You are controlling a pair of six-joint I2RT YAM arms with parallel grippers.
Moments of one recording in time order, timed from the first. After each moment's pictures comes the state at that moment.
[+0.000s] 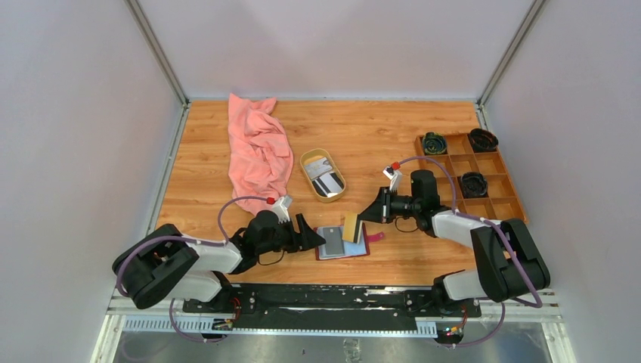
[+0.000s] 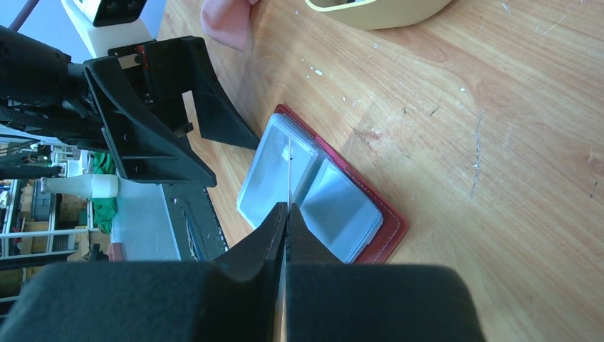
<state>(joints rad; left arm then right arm) -0.78 1.31 0.14 0.70 0.22 -0.95 0.28 1.37 0.43 0.34 -0.91 0.43</state>
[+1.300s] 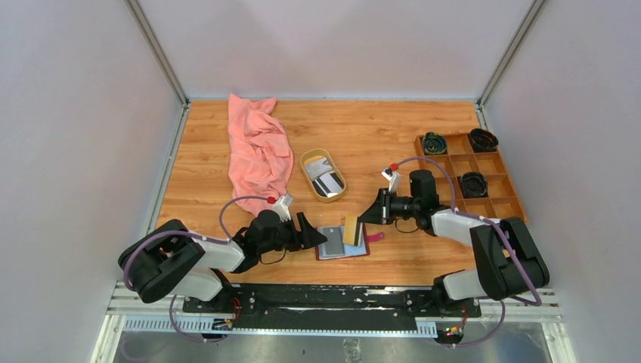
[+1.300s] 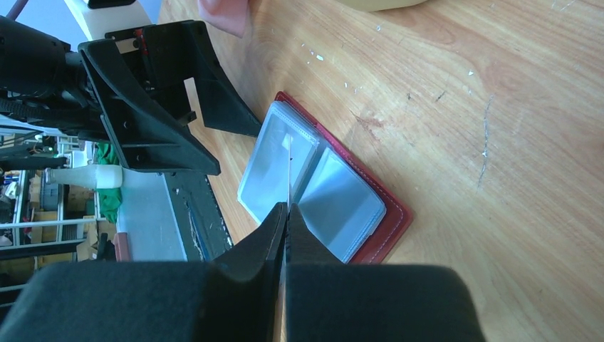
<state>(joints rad) -0.78 1.37 0.15 0.76 0.20 -0.98 0.28 1.38 0.45 0.29 -0.93 0.41</state>
